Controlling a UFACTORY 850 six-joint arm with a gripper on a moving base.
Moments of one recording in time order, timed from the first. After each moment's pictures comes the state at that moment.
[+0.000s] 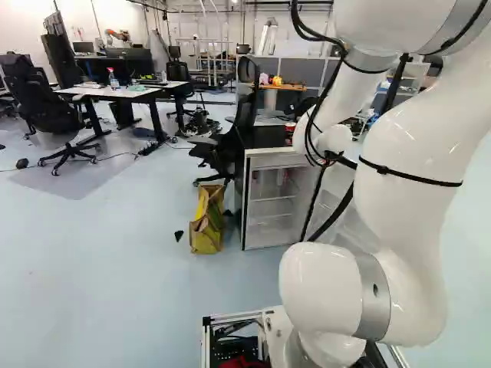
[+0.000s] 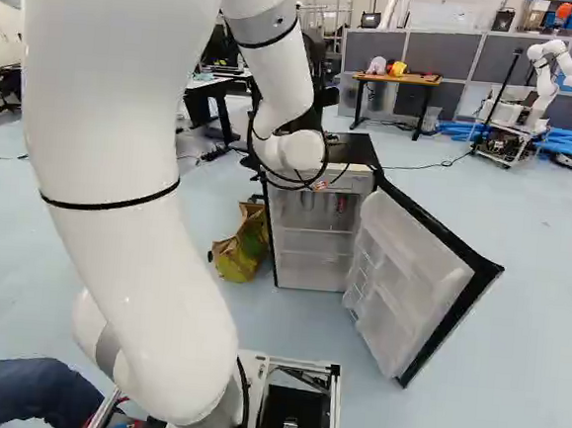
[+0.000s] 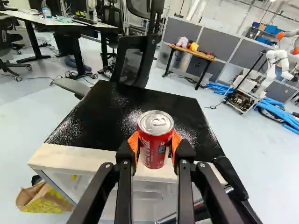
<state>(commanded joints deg) -19.9 -12.2 -42.8 -24.4 41.9 0.0</state>
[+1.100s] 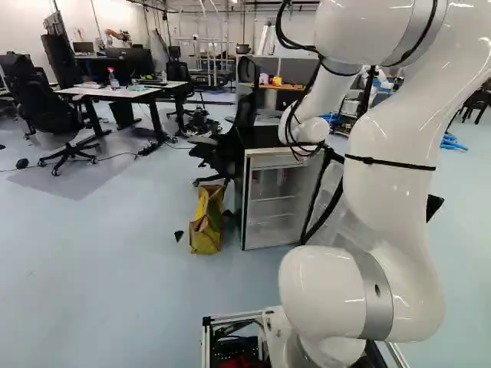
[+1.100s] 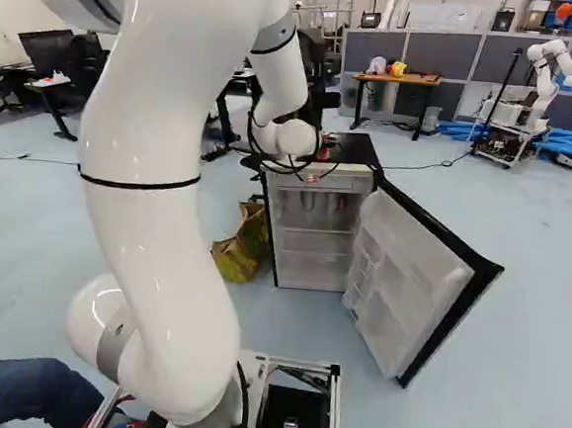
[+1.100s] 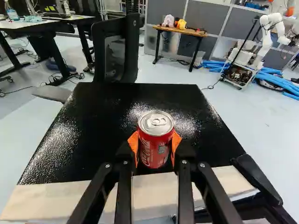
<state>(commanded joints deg) -14.4 -21.3 -53.5 -10.7 34.7 0.0</state>
